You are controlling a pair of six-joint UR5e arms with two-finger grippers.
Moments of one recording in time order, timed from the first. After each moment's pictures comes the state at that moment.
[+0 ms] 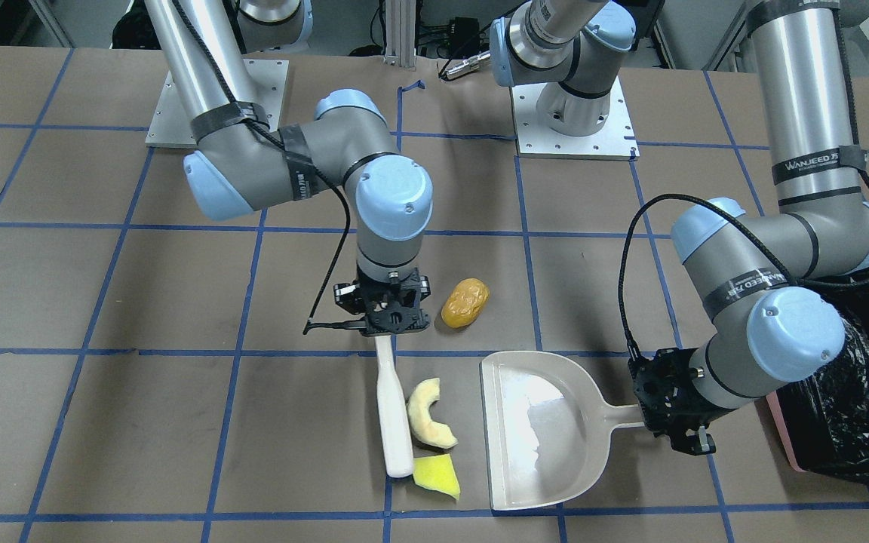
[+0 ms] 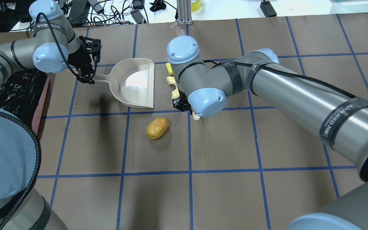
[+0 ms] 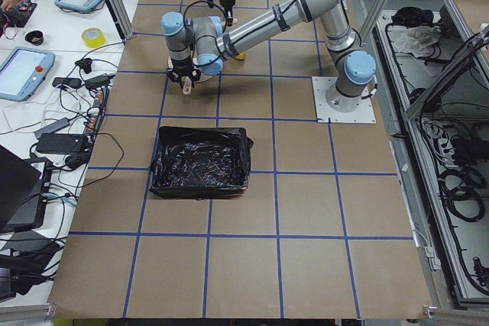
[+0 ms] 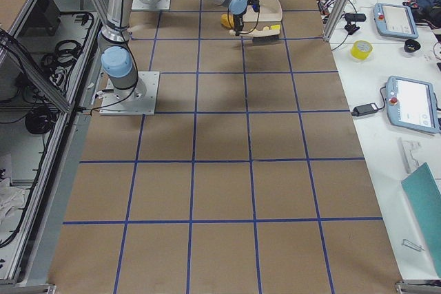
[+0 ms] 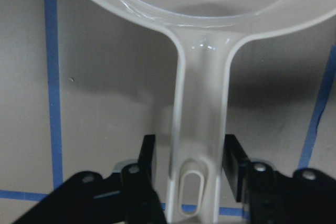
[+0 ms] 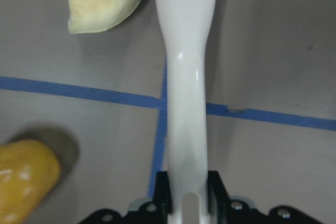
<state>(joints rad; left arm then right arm) -1.39 -2.11 -1.52 -1.08 1.60 1.64 2.02 -1.08 1.60 -2.04 -1.63 0.30</state>
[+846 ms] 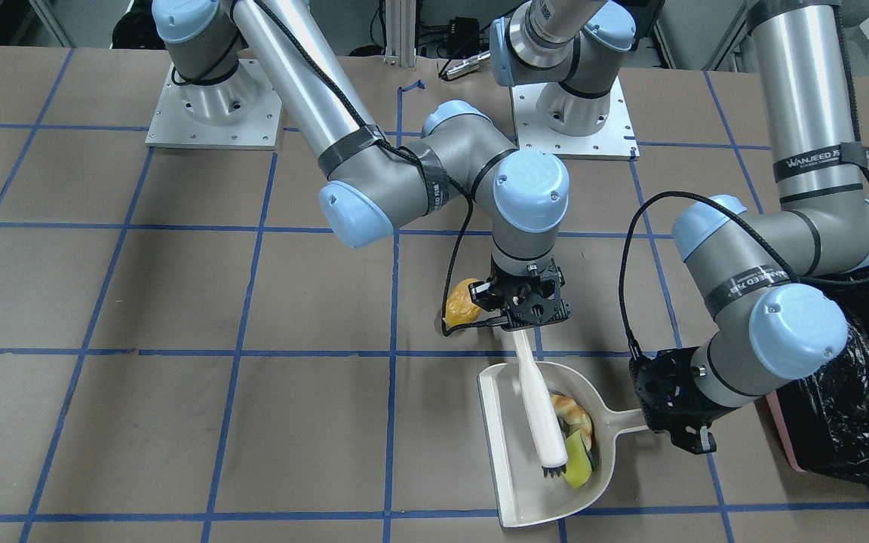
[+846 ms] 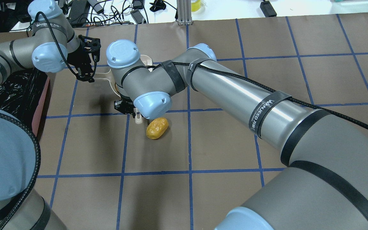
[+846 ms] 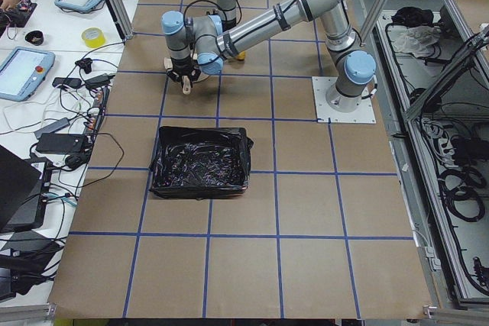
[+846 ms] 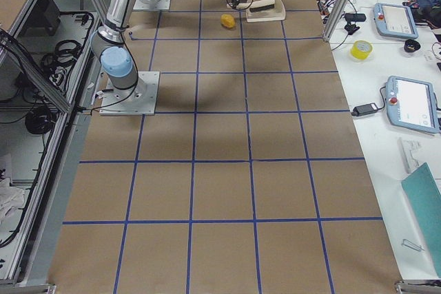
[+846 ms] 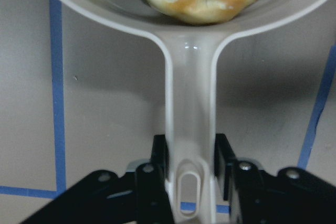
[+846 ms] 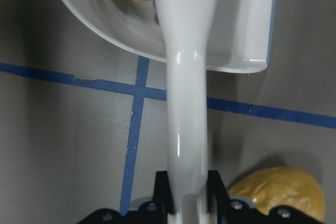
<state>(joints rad) -1.39 -2.11 -1.52 -1.08 1.60 1.64 2.18 -0.90 1.31 -2.03 -1.45 0.45</state>
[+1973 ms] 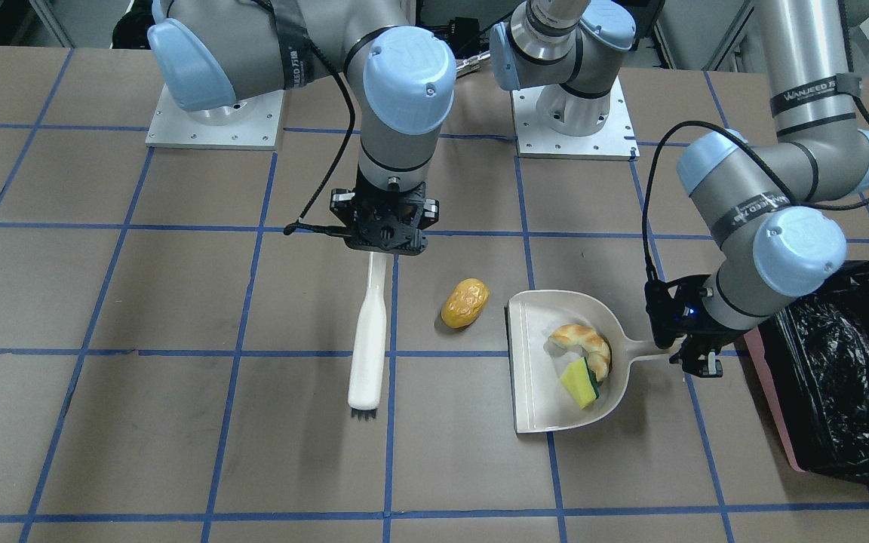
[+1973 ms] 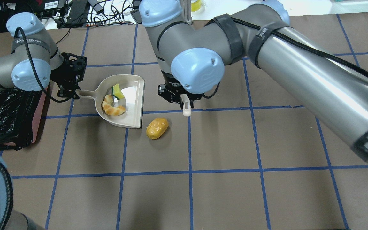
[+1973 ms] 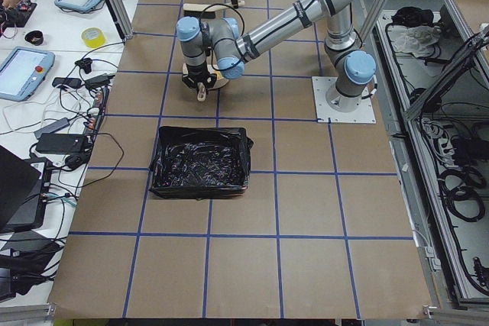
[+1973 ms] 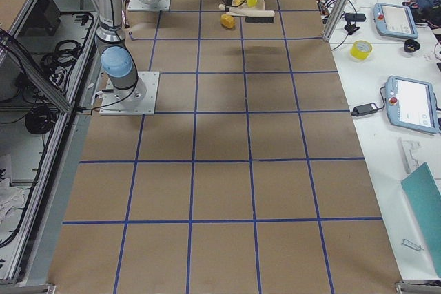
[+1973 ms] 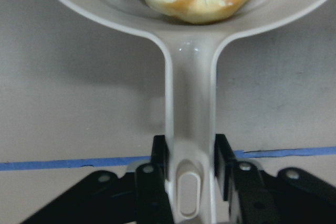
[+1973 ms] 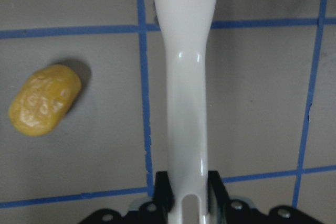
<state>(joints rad) -1.32 -1.90 -1.78 -1.07 1.70 1.82 2.01 -1.29 1.54 -1.64 -1.62 0.51</state>
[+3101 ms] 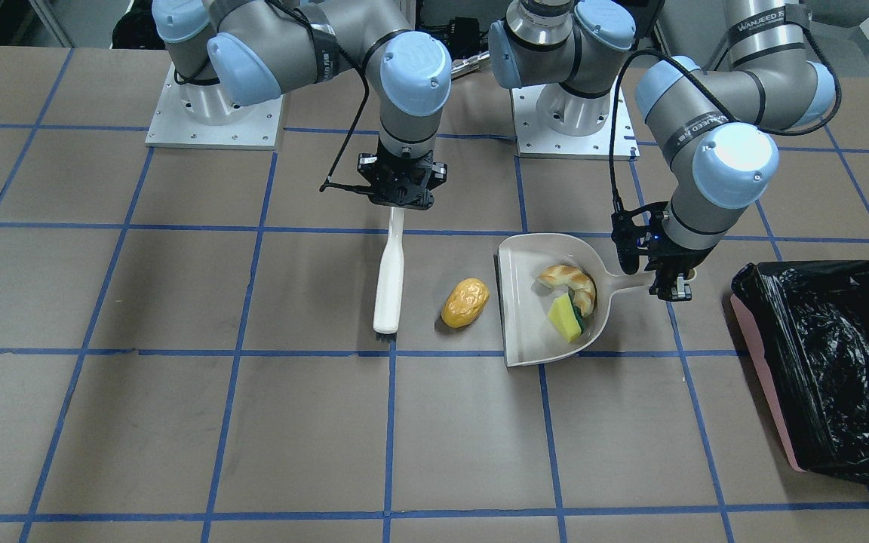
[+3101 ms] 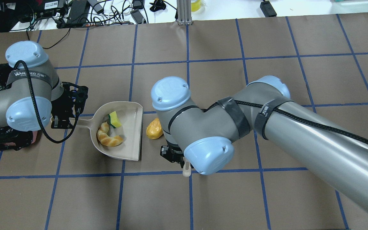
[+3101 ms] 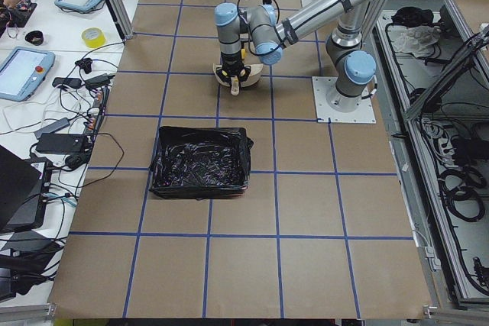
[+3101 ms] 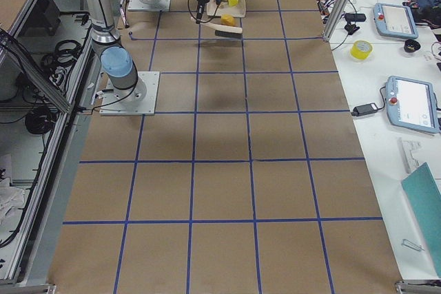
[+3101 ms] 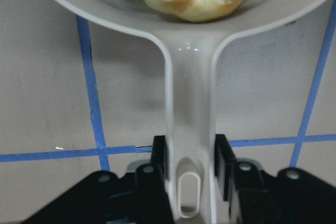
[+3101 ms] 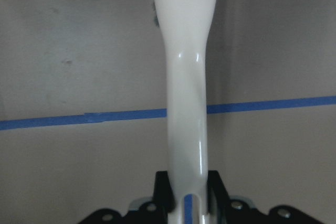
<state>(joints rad) -1.35 -1.69 -2.01 -1.07 1.77 1.78 2.16 -1.34 1.84 -1.85 -1.51 0.62</state>
